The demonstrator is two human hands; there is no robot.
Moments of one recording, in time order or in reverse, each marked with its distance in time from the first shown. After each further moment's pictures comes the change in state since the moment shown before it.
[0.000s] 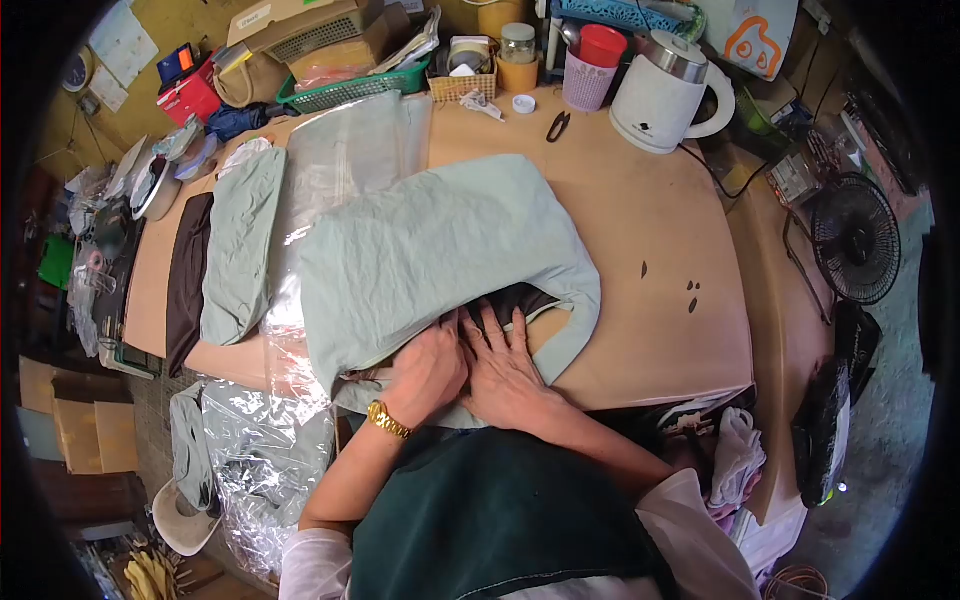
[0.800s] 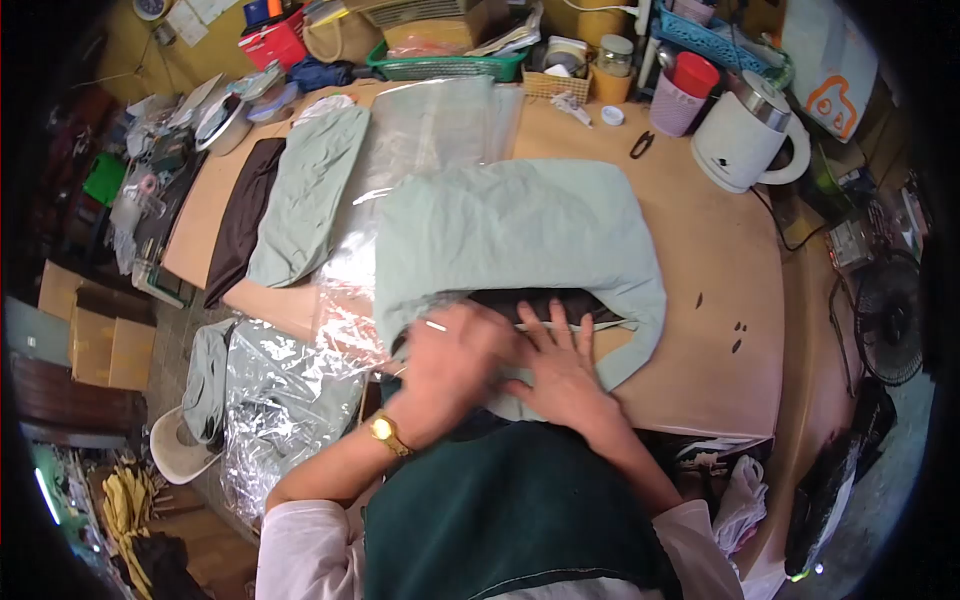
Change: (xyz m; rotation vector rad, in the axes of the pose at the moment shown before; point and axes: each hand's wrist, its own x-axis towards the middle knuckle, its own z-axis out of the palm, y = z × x) left_hand -0.043 0.010 -0.040 0.201 0.276 0.032; right_hand -0.007 0.011 -0.008 0.001 0.018 -0.028
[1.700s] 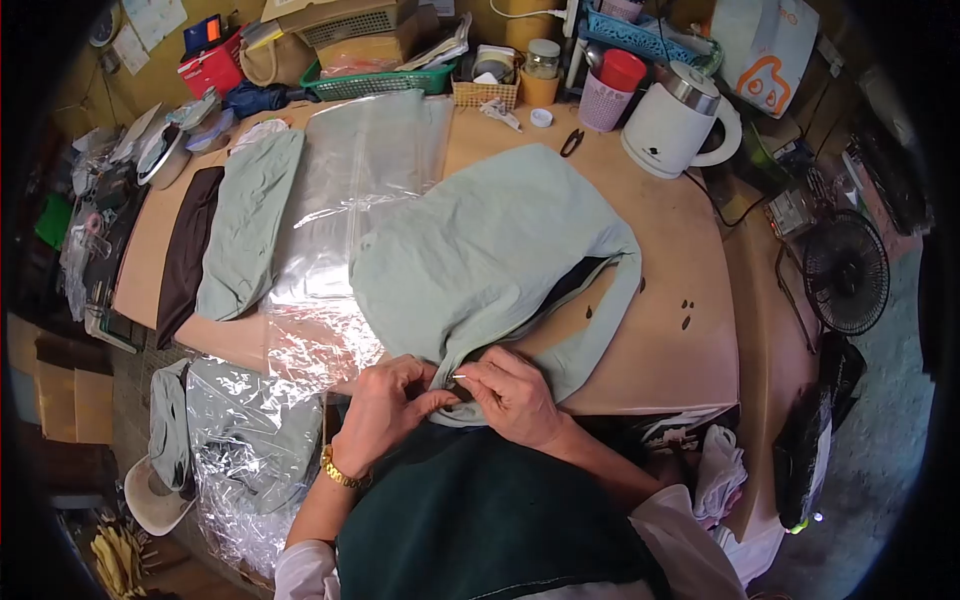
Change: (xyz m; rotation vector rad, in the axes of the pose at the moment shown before) left_hand -0.016 -0.003 -0.028 -0.802 -0.210 -0.311; right_hand -0.016 -0.029 -0.020 0.640 0.501 -0.131
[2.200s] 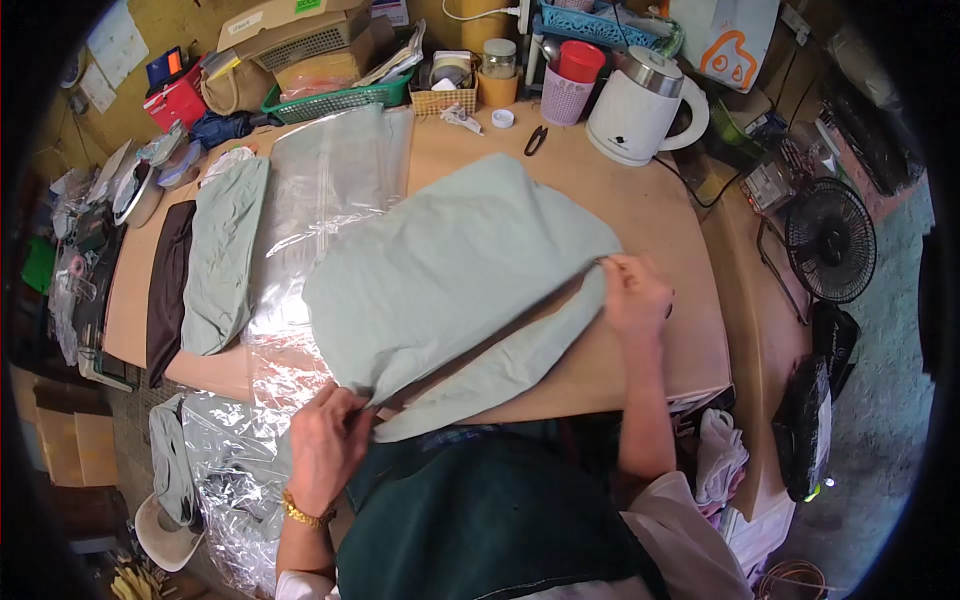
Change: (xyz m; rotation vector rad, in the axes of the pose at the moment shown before) left_hand -0.019 0.000 -0.028 0.392 0.152 0.100; right_hand 0.020 0.093 -0.132 -0.489 0.673 0.162
